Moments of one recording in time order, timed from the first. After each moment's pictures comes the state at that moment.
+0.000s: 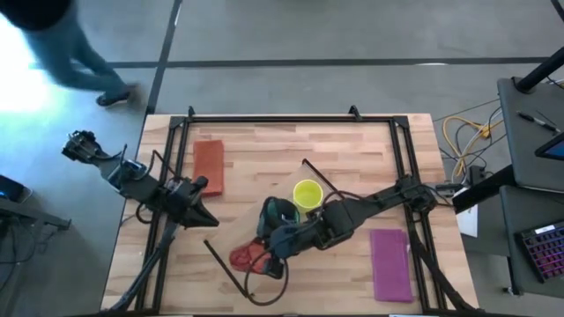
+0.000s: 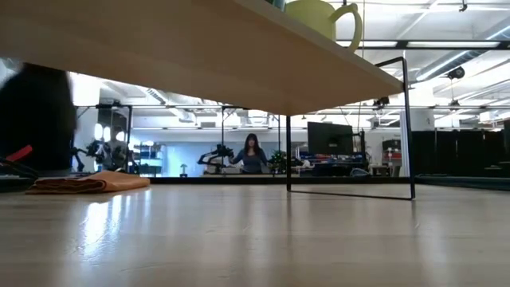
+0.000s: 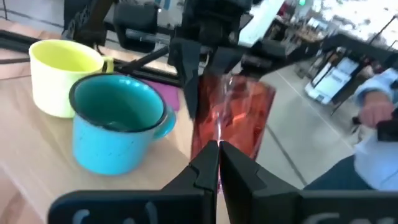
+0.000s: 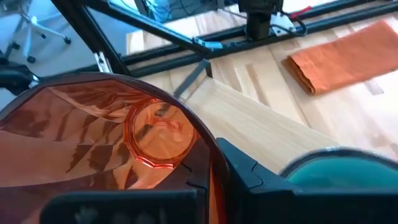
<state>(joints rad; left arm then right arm) -0.55 0.76 0.90 -0.34 -0.16 -0.48 0.42 2.13 2.33 -0.90 0.32 0.52</state>
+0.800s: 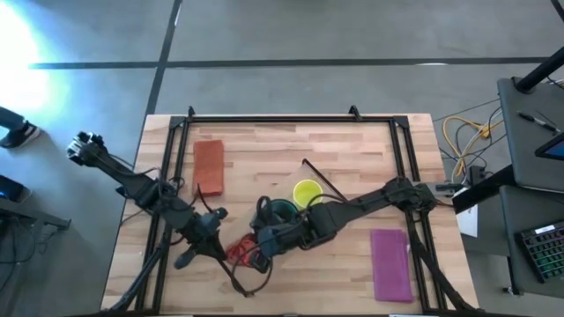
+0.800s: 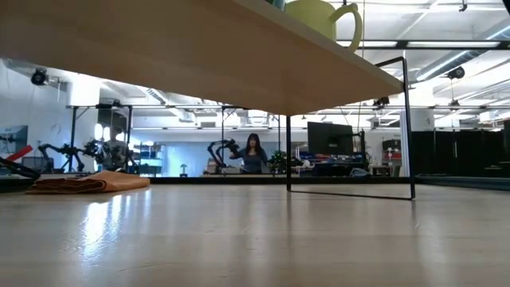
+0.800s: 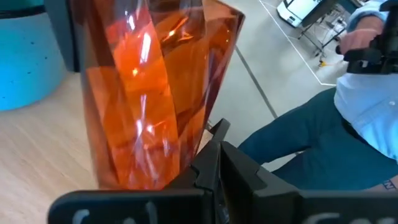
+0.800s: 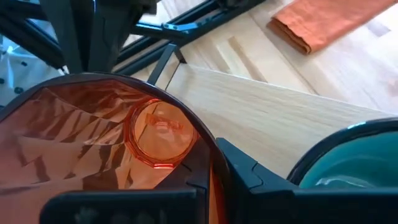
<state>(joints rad) -0.56 1.00 0.89 -0.32 0.14 -0.52 0.39 2.21 2.32 -0.90 0.32 0.76</state>
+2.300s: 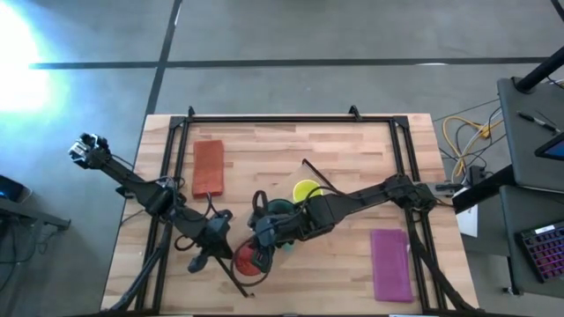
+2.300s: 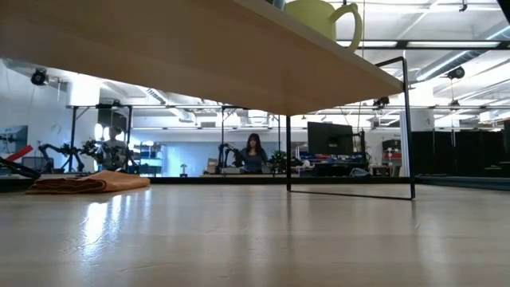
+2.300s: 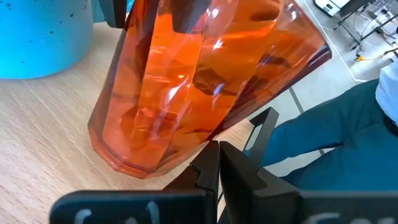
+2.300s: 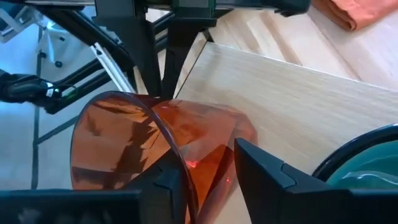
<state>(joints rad) -0.56 1.09 0.86 -0.30 0.06 -0.54 0.35 2.20 2.33 -0.90 0.11 0.74</state>
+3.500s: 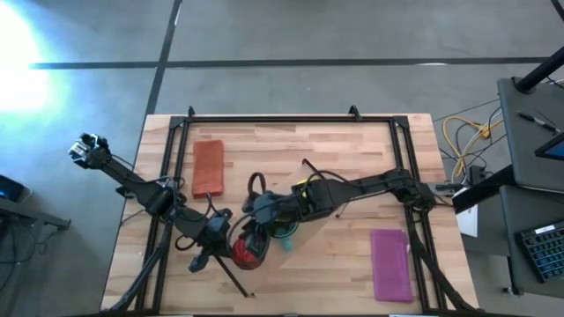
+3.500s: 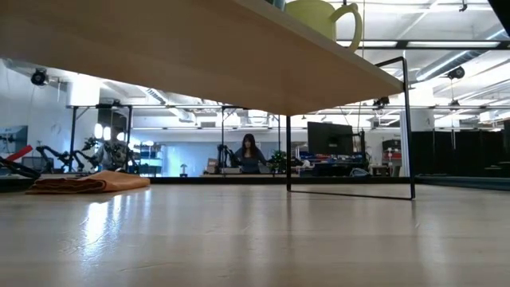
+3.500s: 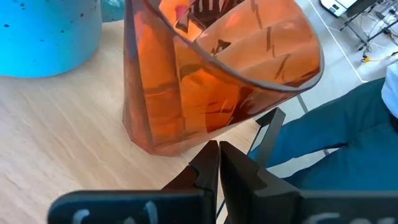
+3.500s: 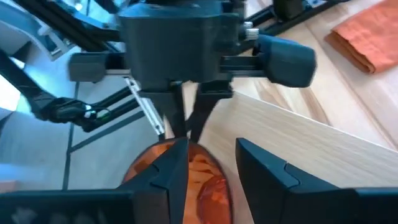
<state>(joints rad) -0.56 1.09 0.86 -0.30 0.04 -0.54 0.28 2.18 2.36 -0.80 0.02 0.67</state>
